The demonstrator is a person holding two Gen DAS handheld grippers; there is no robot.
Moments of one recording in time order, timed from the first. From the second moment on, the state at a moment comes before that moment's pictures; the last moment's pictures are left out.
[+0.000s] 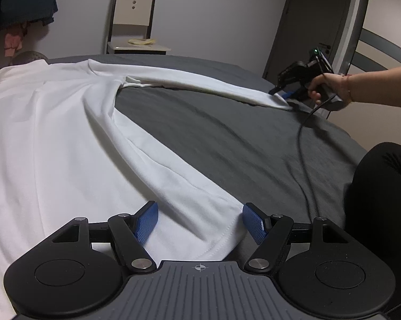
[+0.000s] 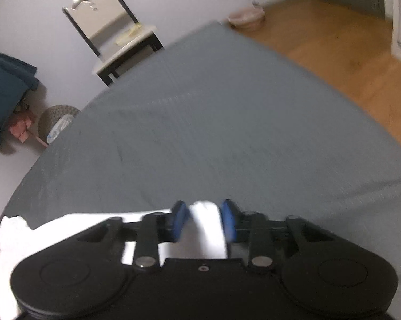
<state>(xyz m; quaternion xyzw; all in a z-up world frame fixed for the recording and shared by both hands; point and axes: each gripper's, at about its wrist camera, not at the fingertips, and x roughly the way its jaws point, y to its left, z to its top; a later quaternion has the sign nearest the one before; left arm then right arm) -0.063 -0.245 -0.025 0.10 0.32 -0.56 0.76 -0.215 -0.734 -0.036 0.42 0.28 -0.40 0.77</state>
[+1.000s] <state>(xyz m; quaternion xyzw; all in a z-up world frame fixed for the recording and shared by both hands) -0.076 -0.230 0.008 0.08 0.34 -0.50 0.79 -0.072 -0.515 -0.020 0.53 0.23 -0.10 0.81</state>
